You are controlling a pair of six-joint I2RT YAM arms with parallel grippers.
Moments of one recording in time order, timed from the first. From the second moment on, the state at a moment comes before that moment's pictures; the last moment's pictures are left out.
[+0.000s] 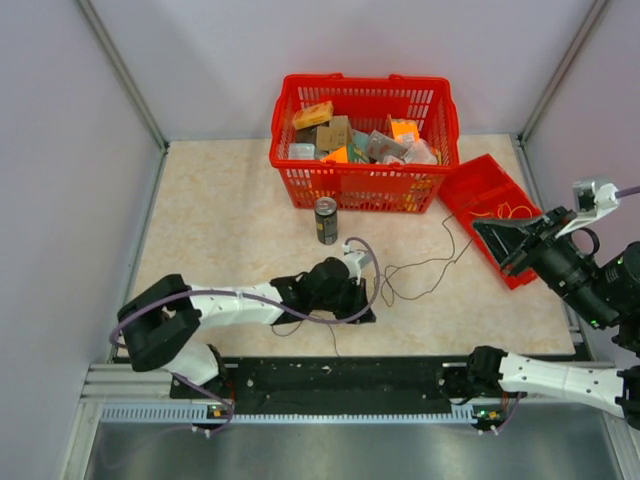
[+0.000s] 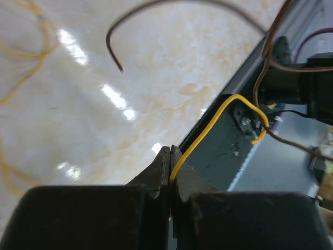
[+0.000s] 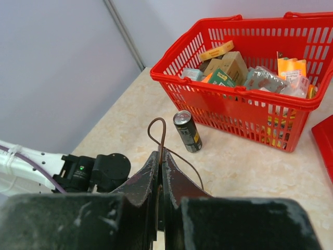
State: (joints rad) left arm -1.06 1.52 0.73 0.20 0.28 -0.77; right arm 1.15 0.61 1.42 -0.77 0.56 0.32
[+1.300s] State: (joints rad) left arm -0.73 0.64 0.67 -0.64 -0.44 -0.83; right arm 1.15 0.58 1.14 -0.80 0.88 0.40
